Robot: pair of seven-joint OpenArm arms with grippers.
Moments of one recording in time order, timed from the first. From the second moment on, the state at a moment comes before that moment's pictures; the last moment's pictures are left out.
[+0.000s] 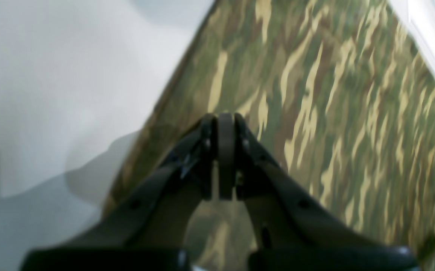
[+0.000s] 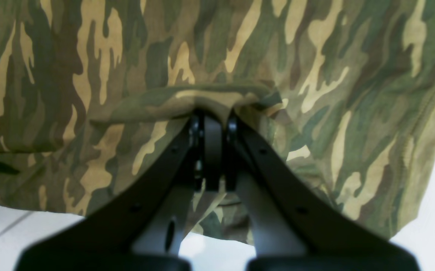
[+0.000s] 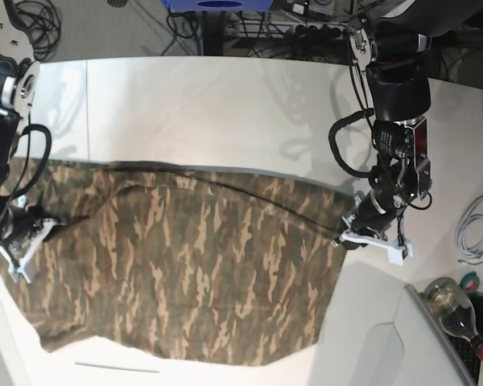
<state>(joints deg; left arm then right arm) -14.5 -7.5 -17.7 55.1 -28.9 -11.6 28.2 24.6 16.9 19.8 46.3 1.1 33.9 -46.4</state>
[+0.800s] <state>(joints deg) -17.9 -8.3 -8.0 43.6 -29.3 -11.6 13.6 24.7 17.9 20.1 46.1 1.1 33.9 -42.9</state>
